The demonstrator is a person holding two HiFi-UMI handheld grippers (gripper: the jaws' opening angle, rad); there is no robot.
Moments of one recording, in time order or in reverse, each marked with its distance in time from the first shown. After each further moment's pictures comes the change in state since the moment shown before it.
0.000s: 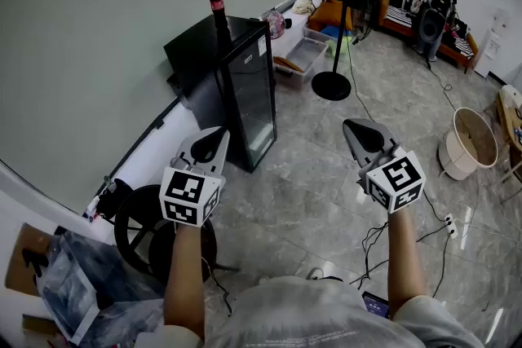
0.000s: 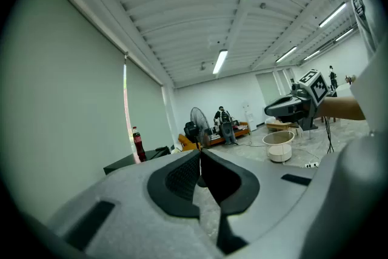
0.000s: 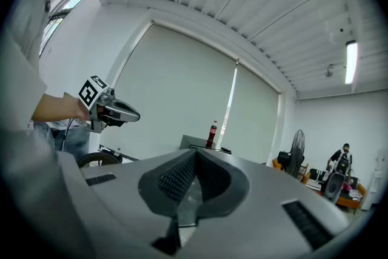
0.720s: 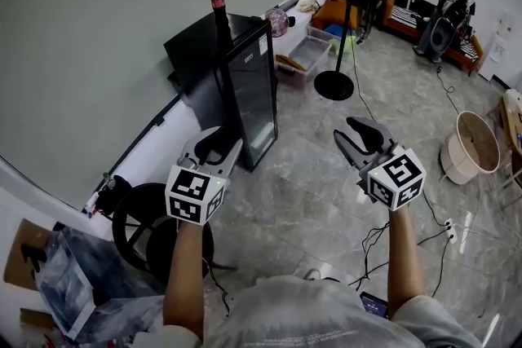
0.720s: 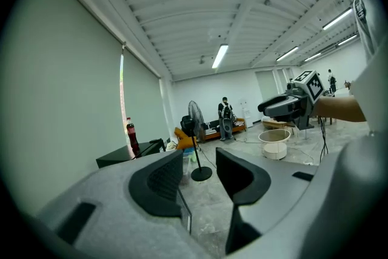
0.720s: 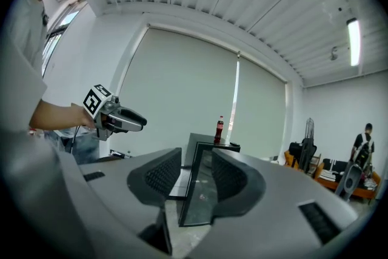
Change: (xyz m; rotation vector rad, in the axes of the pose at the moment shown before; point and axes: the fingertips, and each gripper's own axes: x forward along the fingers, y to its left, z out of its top) left arm 0.025 -0.015 -0.016 -0.034 0.059 -0.033; right arm 0.013 -0.011 -0.017 0.073 0.012 0.095
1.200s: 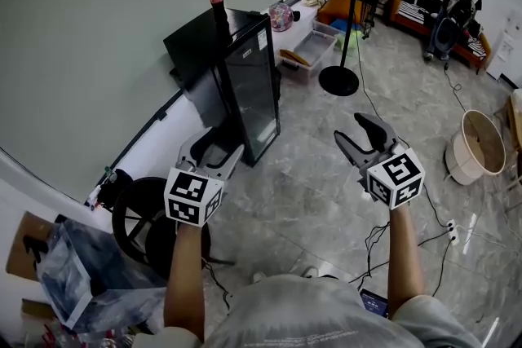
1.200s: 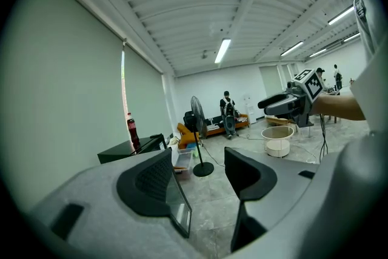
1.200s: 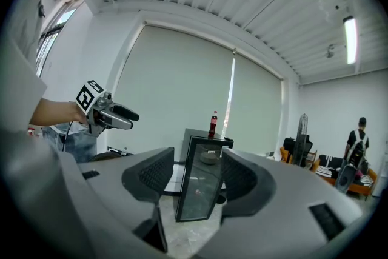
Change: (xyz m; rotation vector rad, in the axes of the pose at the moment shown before) left arm 0.016 -0.024 -0.010 -0.010 0.046 0.037; right arm -0.013 -0.037 -0.030 0.010 0.027 -0.021
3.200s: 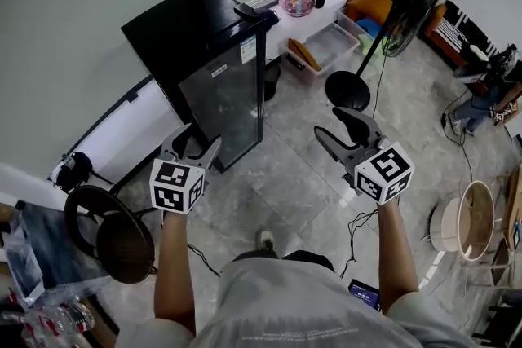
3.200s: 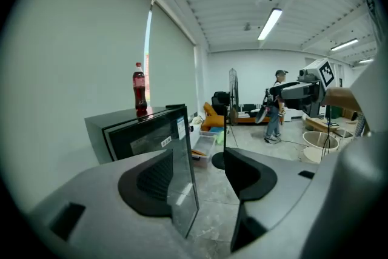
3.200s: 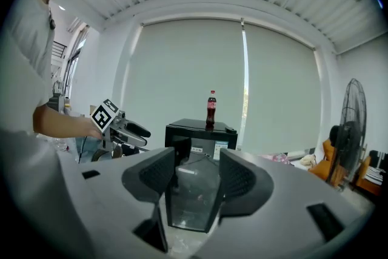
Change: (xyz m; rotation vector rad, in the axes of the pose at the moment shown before) left arm 0.337 0.125 -0.084 -0.230 0.183 0.234; right arm 0.289 -0.250 -0.083 0.018 0.020 0.365
